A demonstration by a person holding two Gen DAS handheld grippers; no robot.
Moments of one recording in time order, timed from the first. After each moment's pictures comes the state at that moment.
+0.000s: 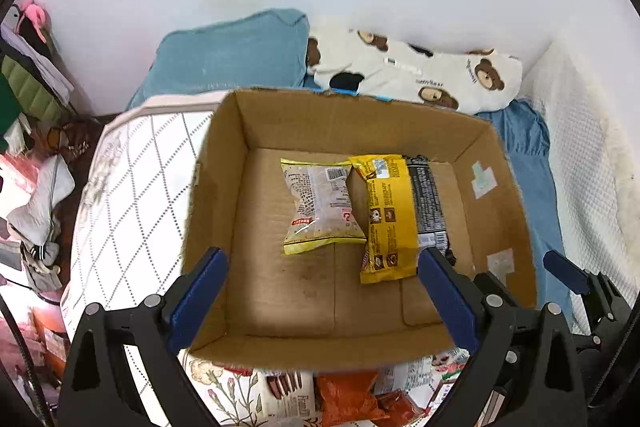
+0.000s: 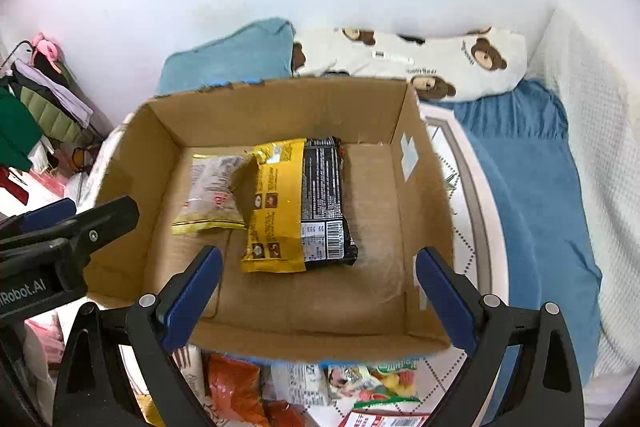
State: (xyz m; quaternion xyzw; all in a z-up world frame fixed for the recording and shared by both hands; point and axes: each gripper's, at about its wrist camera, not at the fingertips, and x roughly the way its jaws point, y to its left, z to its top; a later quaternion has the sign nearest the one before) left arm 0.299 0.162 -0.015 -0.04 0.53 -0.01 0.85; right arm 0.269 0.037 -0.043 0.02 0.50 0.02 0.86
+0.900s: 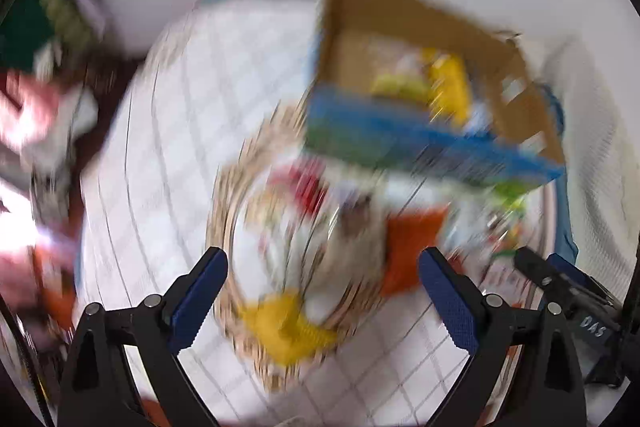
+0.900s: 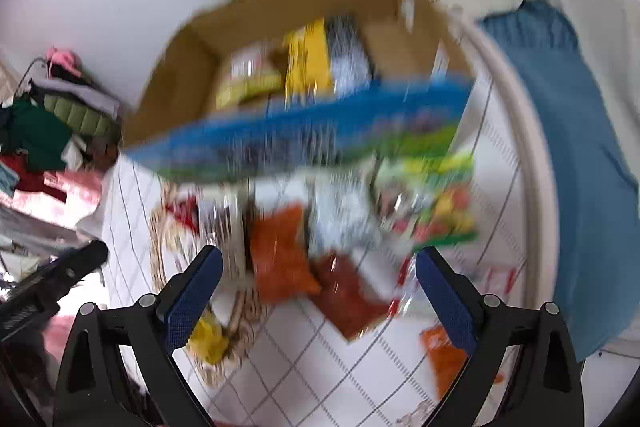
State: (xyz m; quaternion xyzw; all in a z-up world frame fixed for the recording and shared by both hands) left arm 0.146 0.250 -0.079 -0.09 0.59 0.05 0.80; right arm 0.124 0.041 -0.098 0.11 0.58 0.05 0.81
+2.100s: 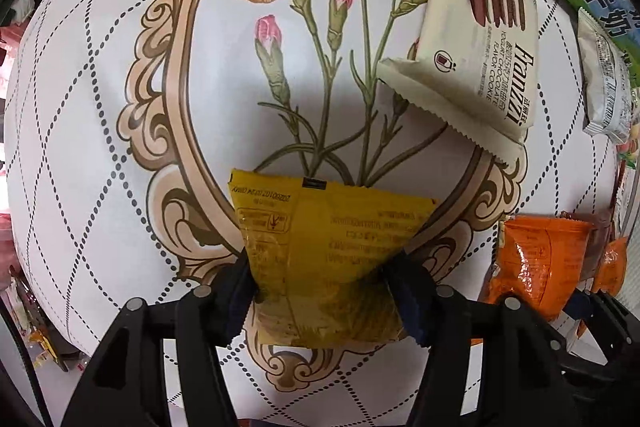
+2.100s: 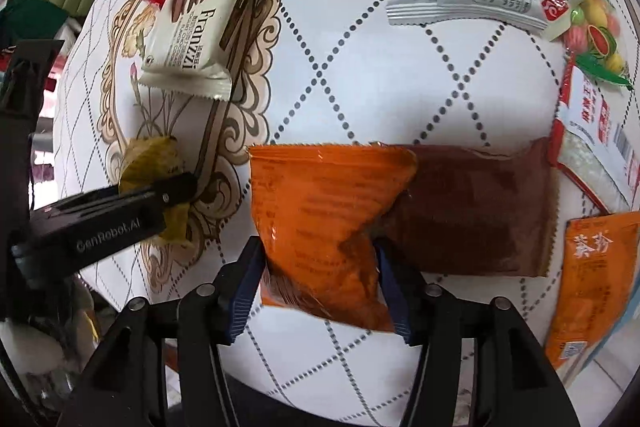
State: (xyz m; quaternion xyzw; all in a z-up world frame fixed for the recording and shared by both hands) left arm 0.090 0.228 -0.251 -0.08 0.71 0.05 0.70; right arm 0.050 0.107 -0.242 0.04 0.70 0.11 0.71
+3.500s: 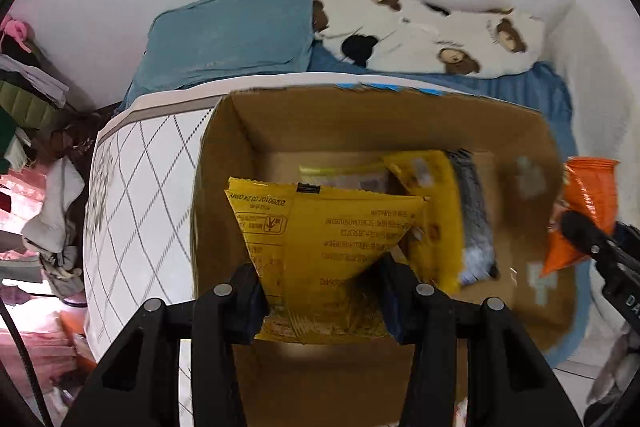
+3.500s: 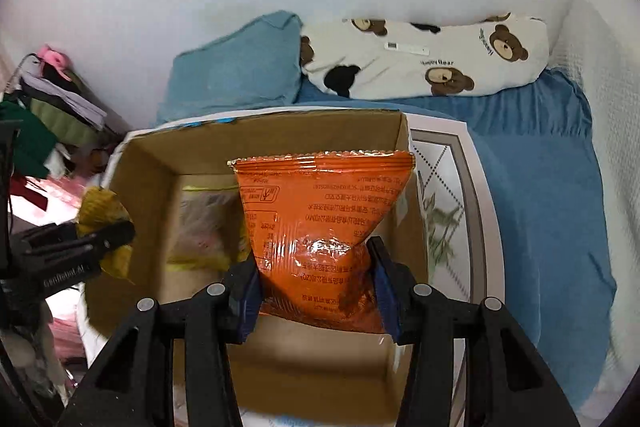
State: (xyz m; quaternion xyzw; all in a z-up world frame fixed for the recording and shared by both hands) left arm 0.378 0.188 -0.063 0.00 0.61 -0.01 0.79; right arm 0.342 -0.007 -0.051 0.05 0.55 0.05 0.83
